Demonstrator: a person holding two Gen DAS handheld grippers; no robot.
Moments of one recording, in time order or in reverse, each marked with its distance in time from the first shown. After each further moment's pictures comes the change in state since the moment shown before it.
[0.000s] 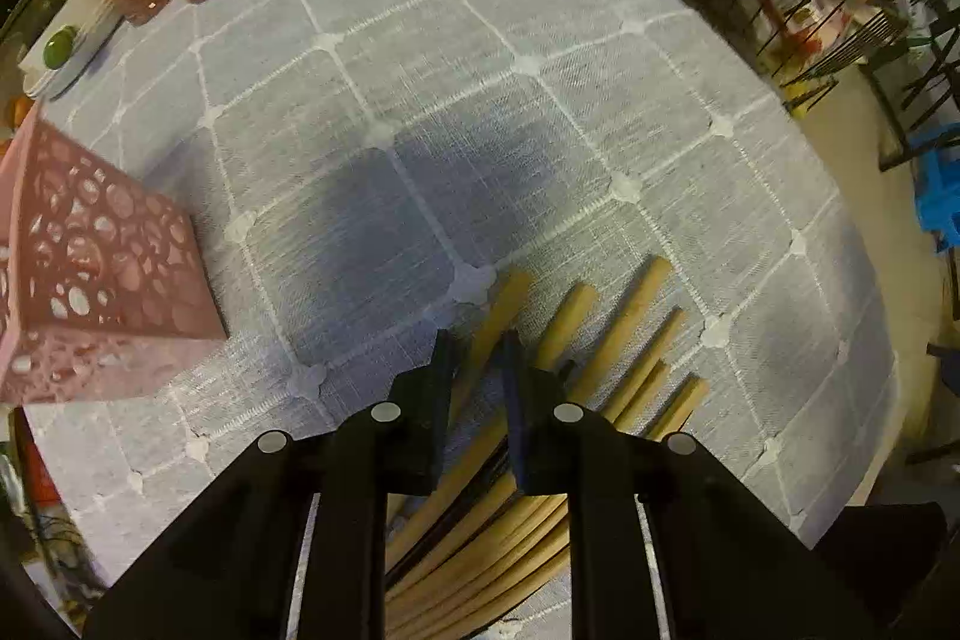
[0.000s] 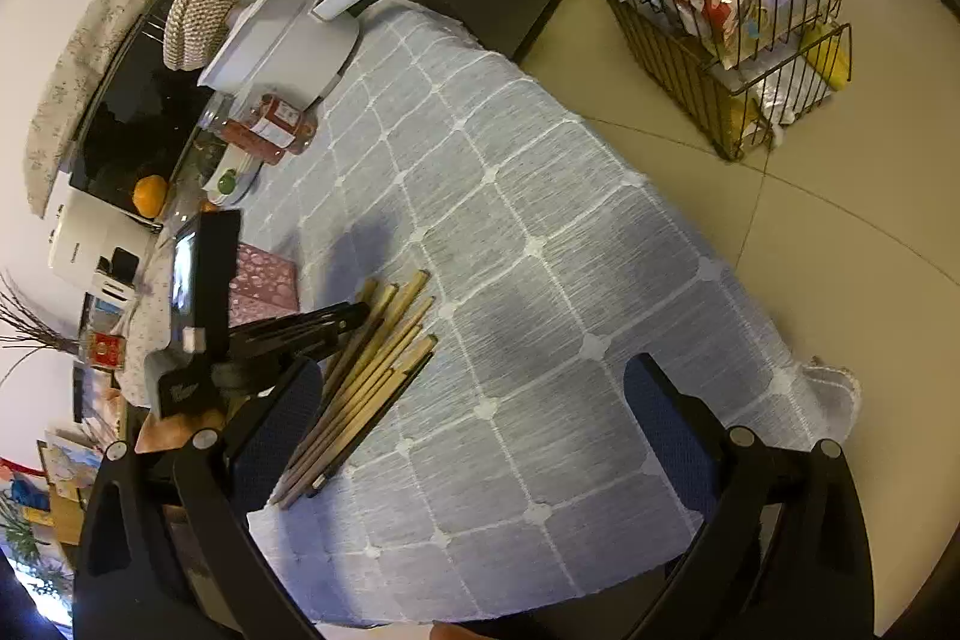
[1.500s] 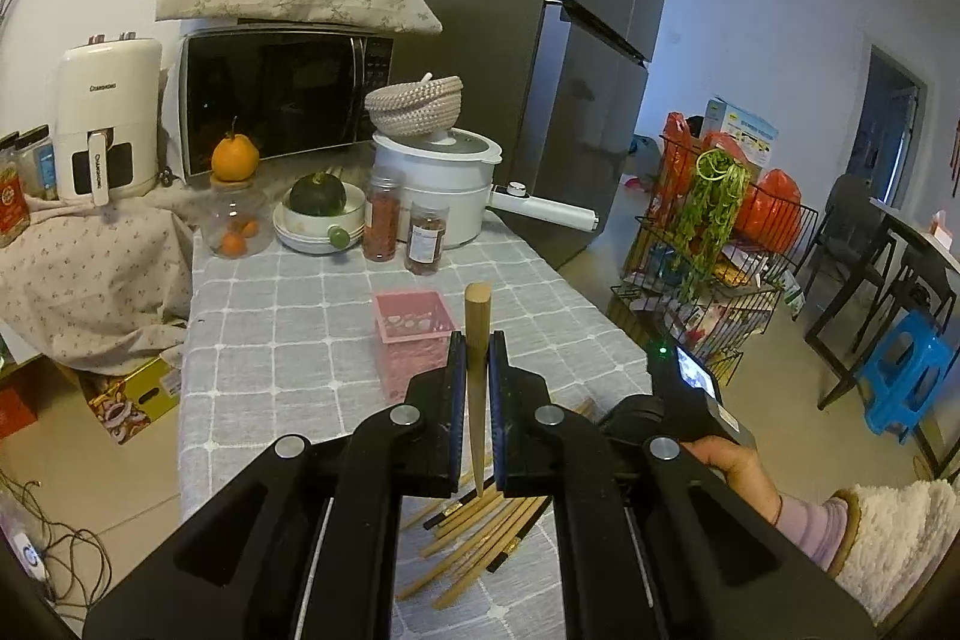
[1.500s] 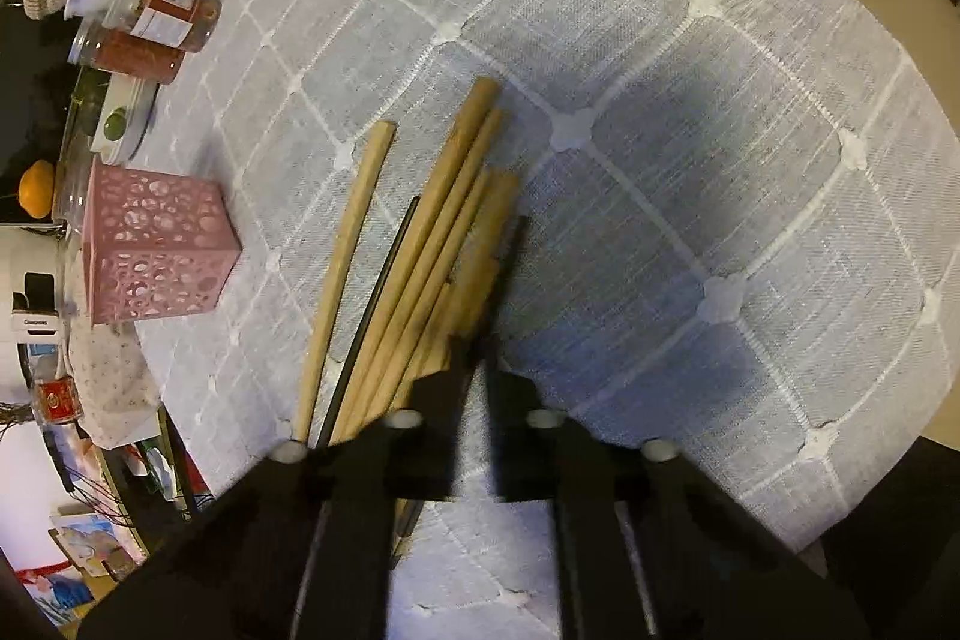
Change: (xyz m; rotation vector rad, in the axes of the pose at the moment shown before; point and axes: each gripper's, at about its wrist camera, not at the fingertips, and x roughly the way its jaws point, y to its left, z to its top) left arm -0.259 0.057 -0.219 -0.217 -0.848 -0.017; right arm 0.128 0.078 -0.041 0.218 0.222 -0.133
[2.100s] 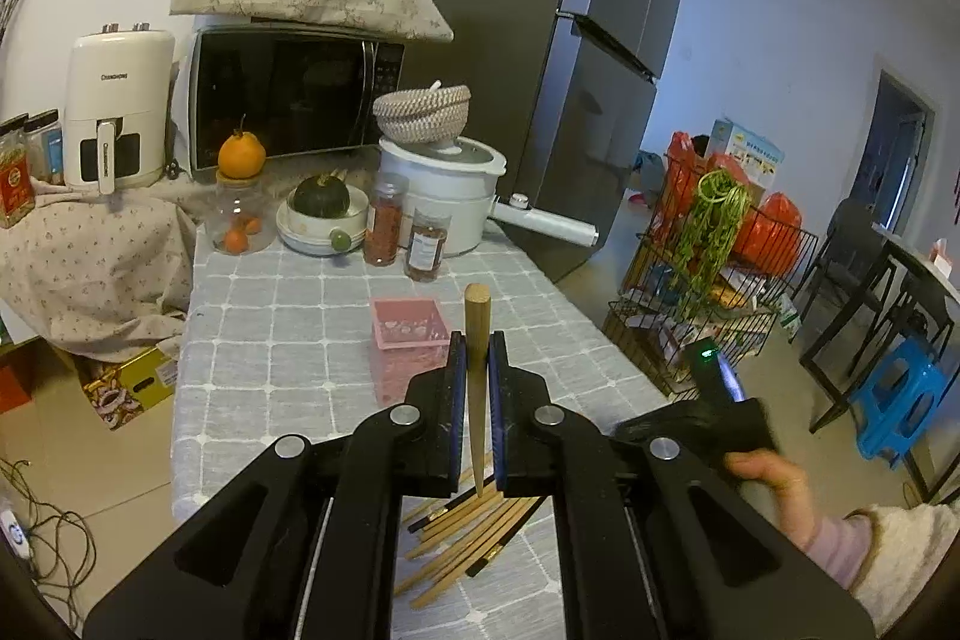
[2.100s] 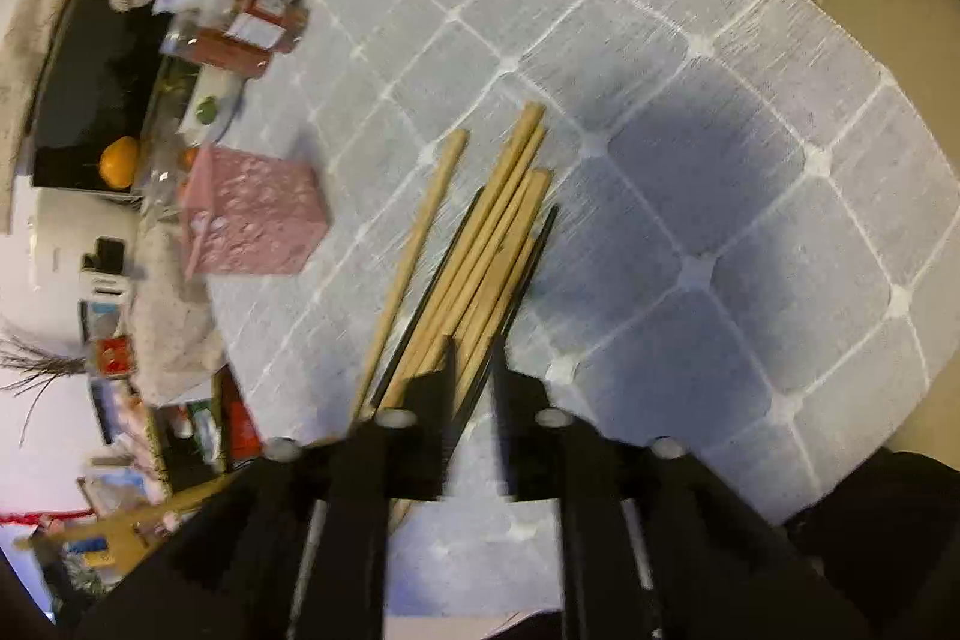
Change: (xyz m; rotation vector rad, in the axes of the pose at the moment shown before) left arm -0.009 -0.002 0.008 -0.044 -0.029 0.000; right arm -0.036 -0.004 -0.001 -0.043 -0.024 0.091
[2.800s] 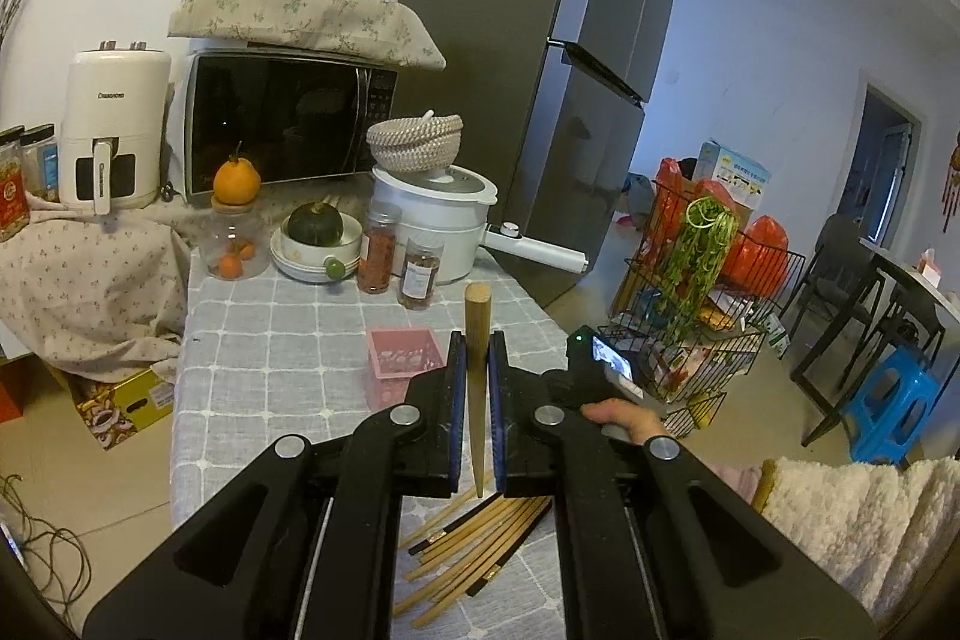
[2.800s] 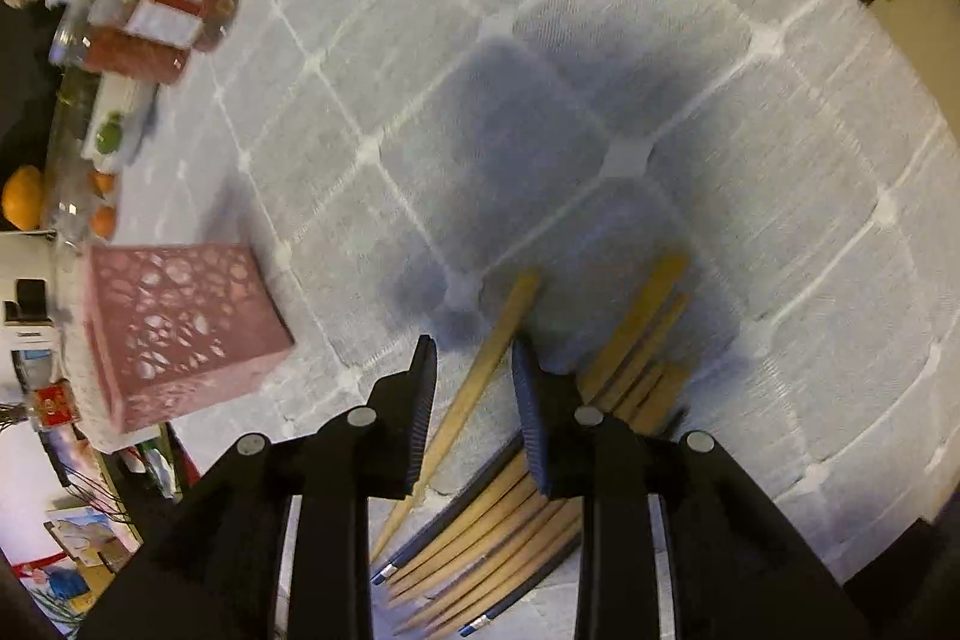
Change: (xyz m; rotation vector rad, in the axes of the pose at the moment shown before) left arm -0.010 0.006 0.007 0.003 -0.050 -0.028; right arm 0.078 0.065 0.068 -0.043 0.060 -0.187
